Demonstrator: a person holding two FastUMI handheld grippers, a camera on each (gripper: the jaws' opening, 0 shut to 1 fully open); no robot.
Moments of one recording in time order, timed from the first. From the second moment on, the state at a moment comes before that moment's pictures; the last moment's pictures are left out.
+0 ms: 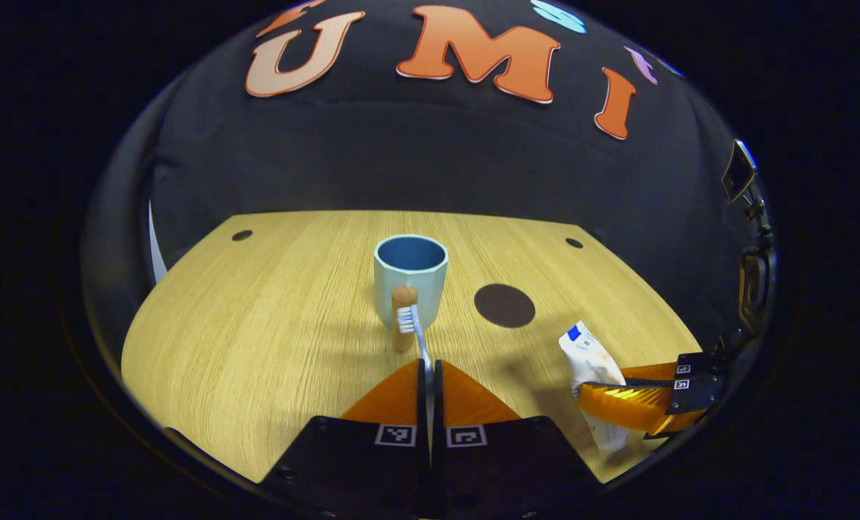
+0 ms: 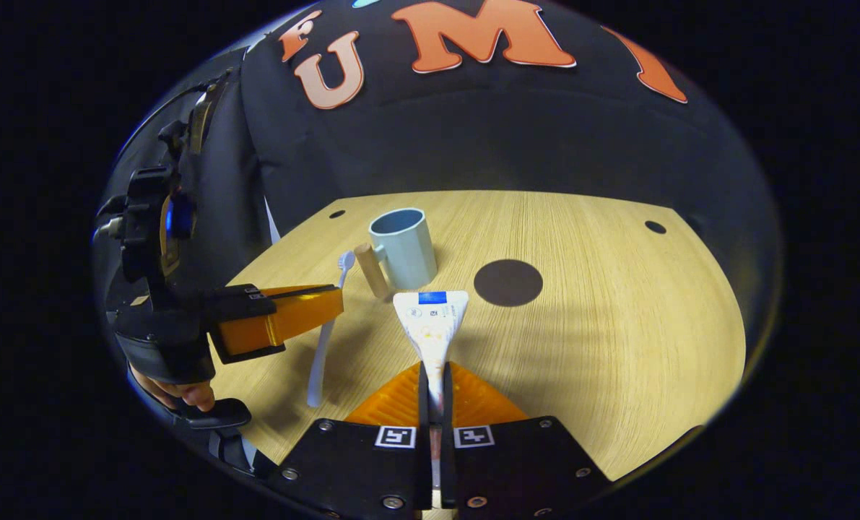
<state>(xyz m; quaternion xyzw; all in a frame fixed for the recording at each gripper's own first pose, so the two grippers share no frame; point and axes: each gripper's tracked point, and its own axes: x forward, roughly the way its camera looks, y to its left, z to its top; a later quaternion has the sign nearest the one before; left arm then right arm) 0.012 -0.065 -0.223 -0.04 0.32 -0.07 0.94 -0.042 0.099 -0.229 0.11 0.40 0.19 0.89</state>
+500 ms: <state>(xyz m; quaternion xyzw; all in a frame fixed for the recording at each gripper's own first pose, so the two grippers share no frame) 0.028 -0.014 -0.189 0.00 0.14 -0.04 0.99 0.003 0.076 -0.175 0.12 0.30 0.15 0.93</state>
